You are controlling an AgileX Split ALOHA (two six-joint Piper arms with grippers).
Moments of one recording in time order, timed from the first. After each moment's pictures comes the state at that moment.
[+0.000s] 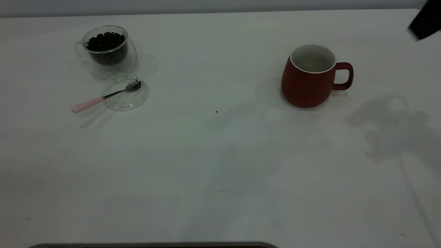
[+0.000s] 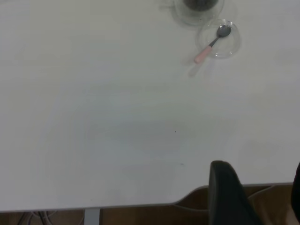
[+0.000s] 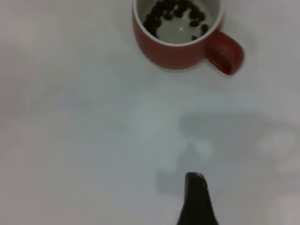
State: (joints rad) left arm -0.01 -0.02 -0.49 -0.03 1.13 0.02; right arm -0.02 1.75 -0.98 0.51 0.57 -1.07
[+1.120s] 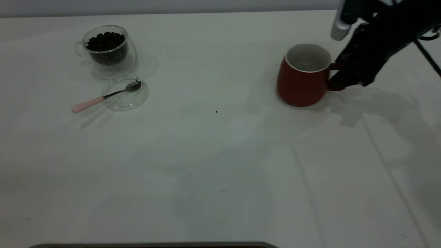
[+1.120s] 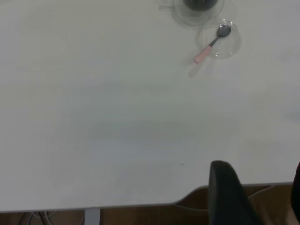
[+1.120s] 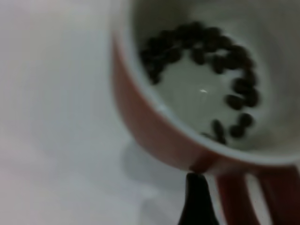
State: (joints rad) left arm -0.01 -0.02 -0.49 -0.03 1.13 0.02; right arm 0.08 2.36 -1.28 1.08 0.39 -2.11
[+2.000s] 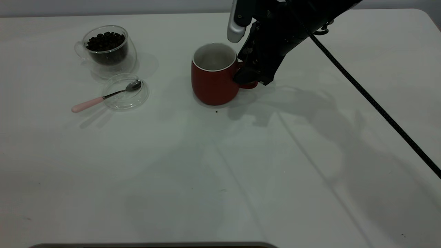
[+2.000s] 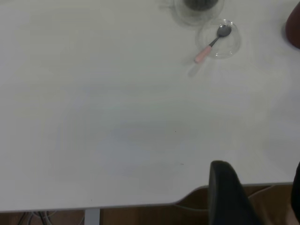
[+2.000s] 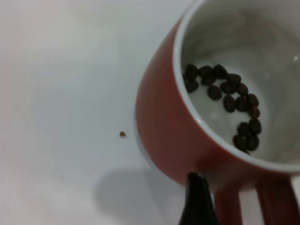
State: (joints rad) left arm -0.01 -0.02 -0.49 -0.03 1.13 0.02; right arm 0.36 2.44 -1.51 1.21 0.40 -2.10
